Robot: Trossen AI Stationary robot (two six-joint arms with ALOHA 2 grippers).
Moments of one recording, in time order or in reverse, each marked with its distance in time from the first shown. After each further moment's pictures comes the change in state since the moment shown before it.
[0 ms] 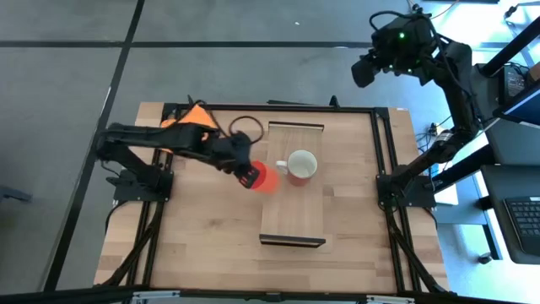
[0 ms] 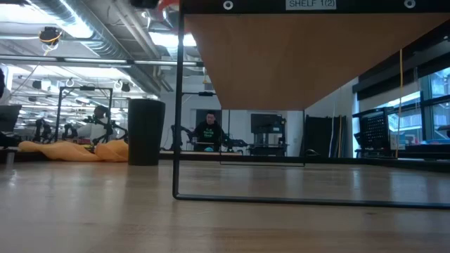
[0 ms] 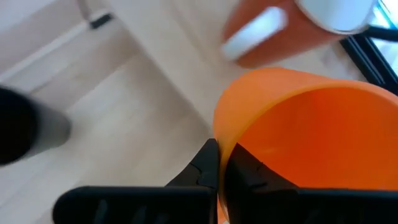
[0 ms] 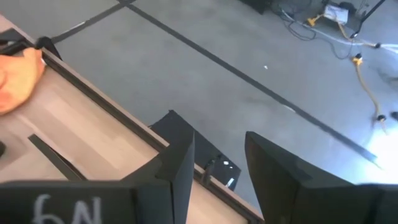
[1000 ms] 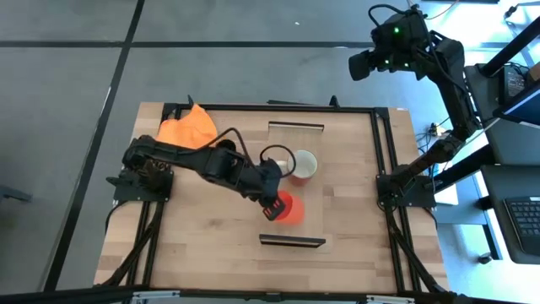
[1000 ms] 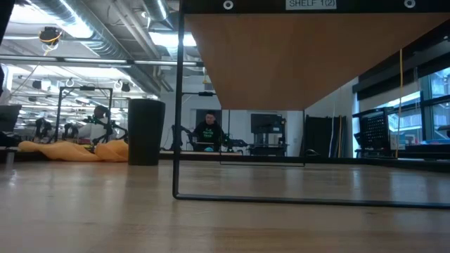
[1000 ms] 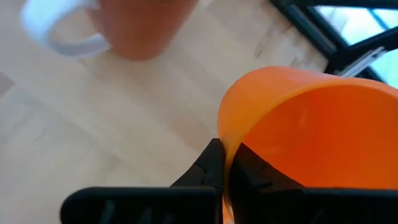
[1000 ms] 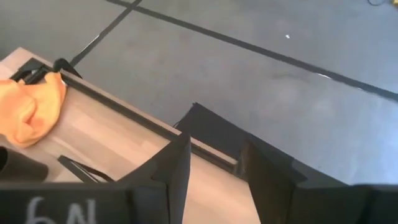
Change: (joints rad) left arm -0.154 0.303 0.320 0.037 0.003 -0.007; right arm -0.102 -0.008 -0.107 0.061 -0.160 0.181
